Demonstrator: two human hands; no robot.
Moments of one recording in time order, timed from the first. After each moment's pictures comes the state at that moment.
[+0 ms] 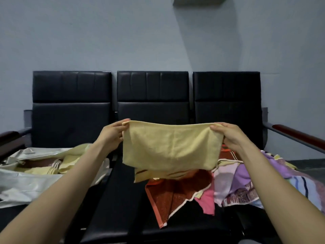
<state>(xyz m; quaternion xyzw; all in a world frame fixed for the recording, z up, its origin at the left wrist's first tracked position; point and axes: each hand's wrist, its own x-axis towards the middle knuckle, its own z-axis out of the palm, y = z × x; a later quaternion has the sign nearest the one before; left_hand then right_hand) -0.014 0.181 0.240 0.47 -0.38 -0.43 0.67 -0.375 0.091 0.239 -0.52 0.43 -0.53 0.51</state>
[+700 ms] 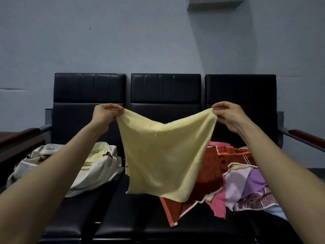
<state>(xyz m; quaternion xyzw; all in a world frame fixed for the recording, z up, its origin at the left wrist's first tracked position) 0.037 0.212 0.297 0.55 -0.45 -0.20 0.67 -0.328 0.090 0.305 -0.60 0.37 -0.55 0.45</state>
